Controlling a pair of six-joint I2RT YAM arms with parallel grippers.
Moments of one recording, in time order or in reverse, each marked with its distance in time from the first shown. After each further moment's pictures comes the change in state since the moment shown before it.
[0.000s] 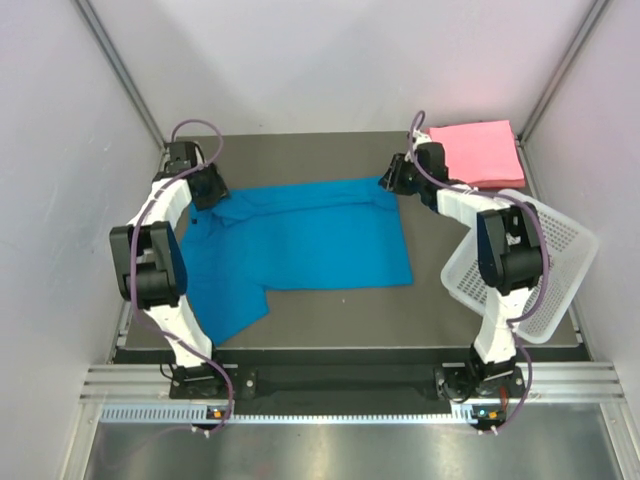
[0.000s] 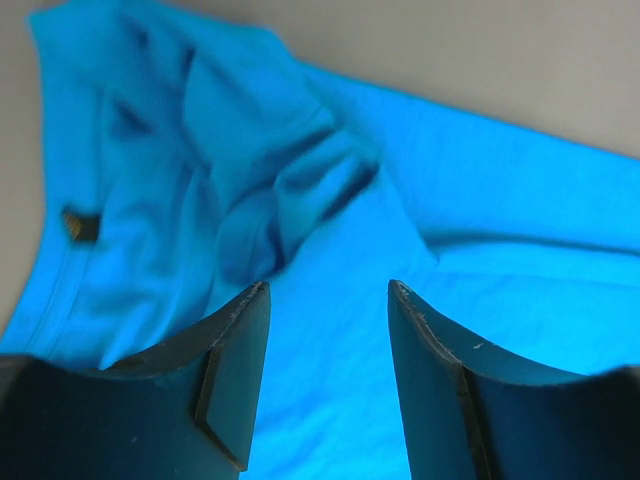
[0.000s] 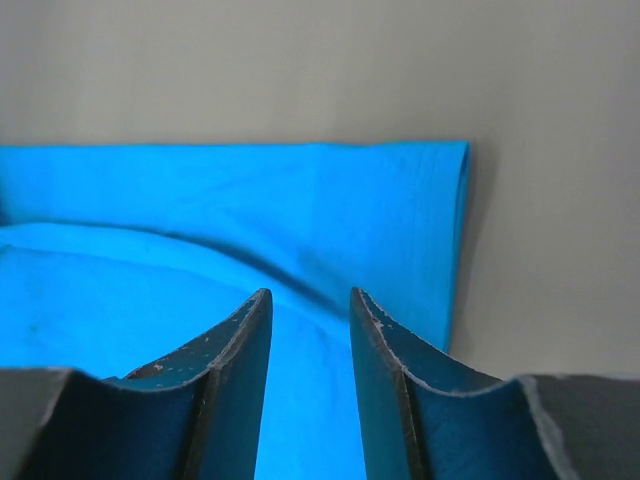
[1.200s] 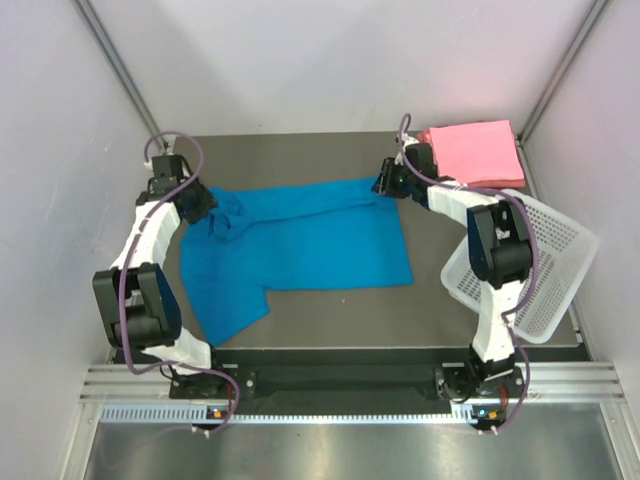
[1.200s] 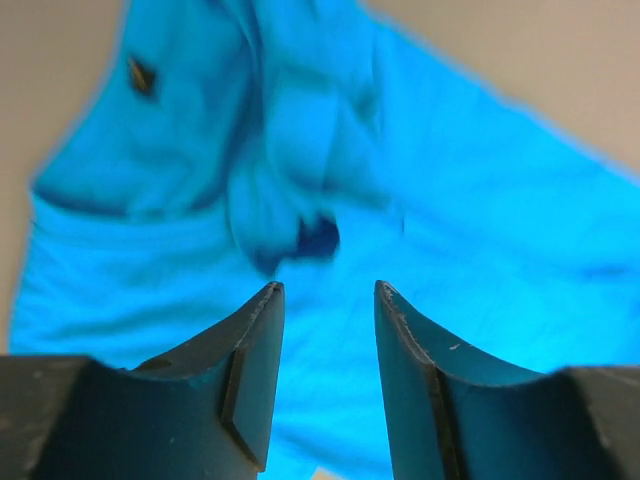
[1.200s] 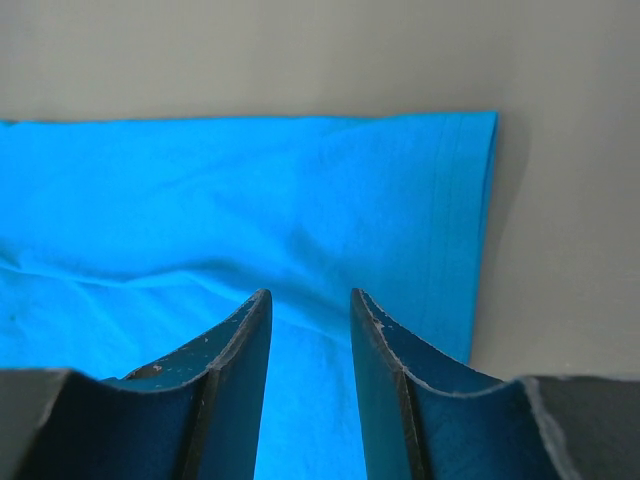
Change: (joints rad) left arm 0.007 -0.307 -0.240 -0.032 -0.061 -0.166; right arm 0.031 0.089 0.086 -0.101 -0.010 -0.025
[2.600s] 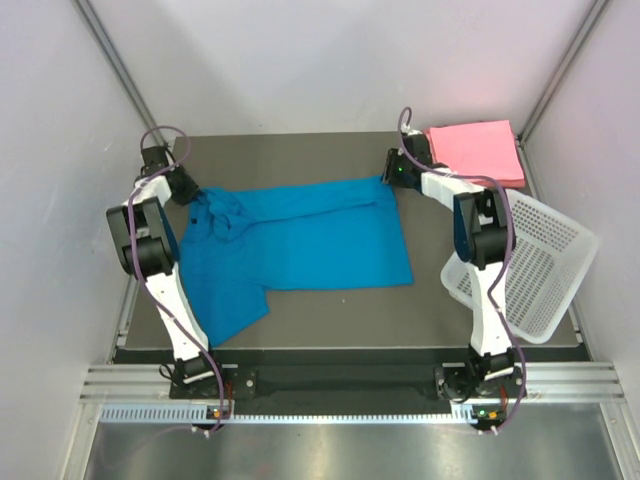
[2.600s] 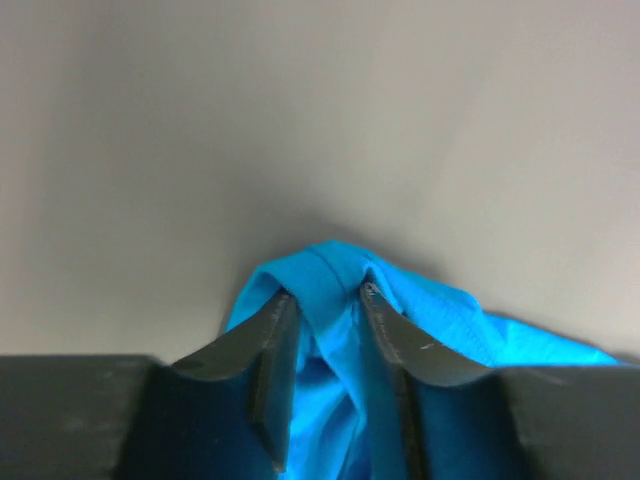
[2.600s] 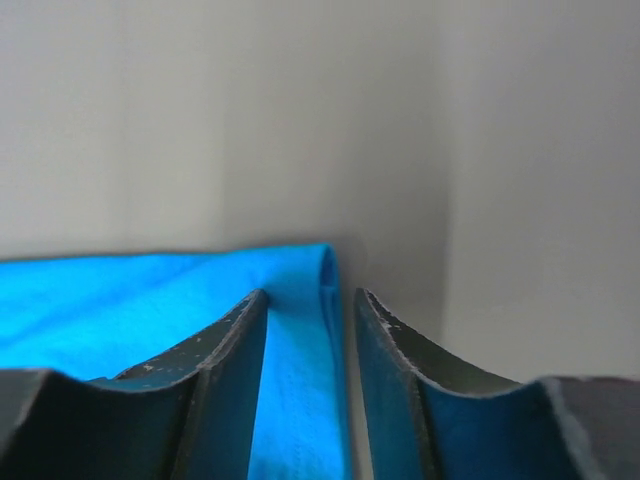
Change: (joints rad) left arm 0.182 0.684 0.494 0.178 0.141 0.110; right arm -0.043 0.257 0.323 -0.135 0.199 -0.023
